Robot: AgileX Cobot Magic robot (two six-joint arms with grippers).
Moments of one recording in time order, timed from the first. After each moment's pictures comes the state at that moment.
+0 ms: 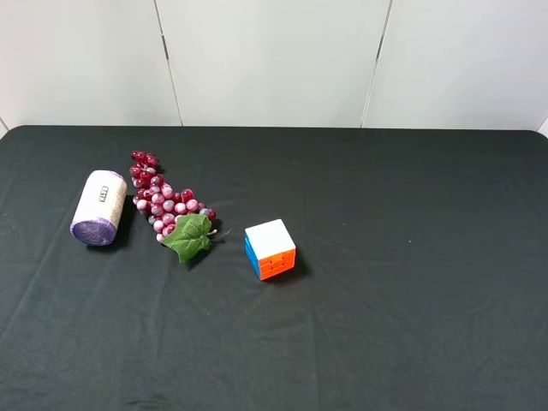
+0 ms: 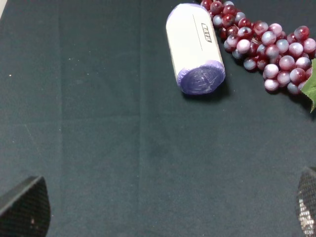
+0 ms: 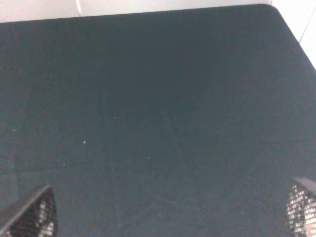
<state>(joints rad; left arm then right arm) -0.04 0.00 -0.49 0.06 1.06 -0.03 -0.05 -0.01 -0.49 -0.02 1.03 0.06</state>
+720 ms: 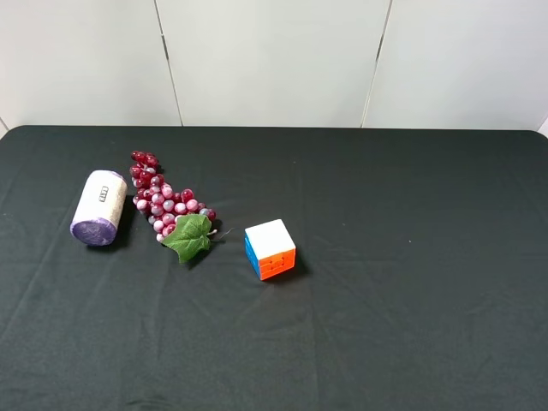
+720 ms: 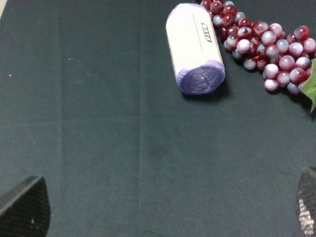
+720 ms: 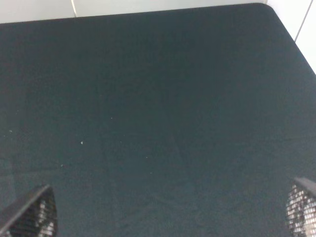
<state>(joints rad) -0.04 0.00 -0.49 0.06 1.06 -0.03 -0.06 -0.01 -0.49 -0.02 1.03 0.06</state>
